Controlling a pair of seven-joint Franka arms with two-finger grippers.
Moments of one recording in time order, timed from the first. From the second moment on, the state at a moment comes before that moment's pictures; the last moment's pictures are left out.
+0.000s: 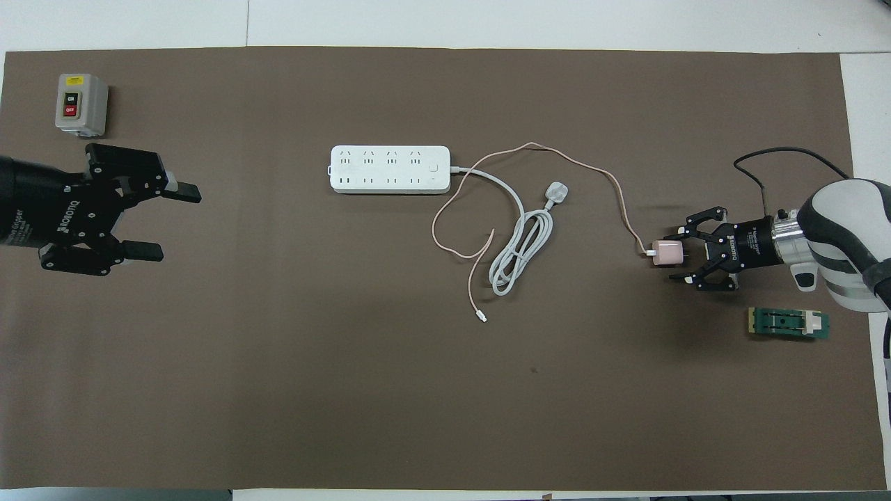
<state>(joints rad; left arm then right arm) -0.05 -0.07 0.01 -1.75 -0.62 1.64 -0.55 -0.25 0.37 -0.03 -2.04 0.75 1.95 0.81</state>
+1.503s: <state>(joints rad) -0.10 0.20 -0.01 -1.89 -1.54 1.69 0.20 0.21 0.25 -0.02 -1.67 0.85 1.91 1.37</state>
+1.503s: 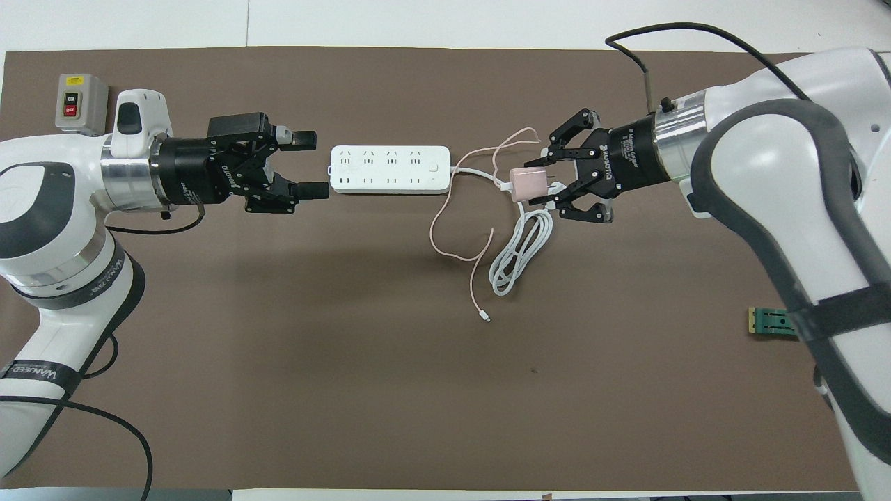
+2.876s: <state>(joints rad) -0.23 0.26 -0.01 -2.00 -1.64 1.72 0.66 0.39 0.39 -0.02 -1.55 0.88 2.03 1.48</state>
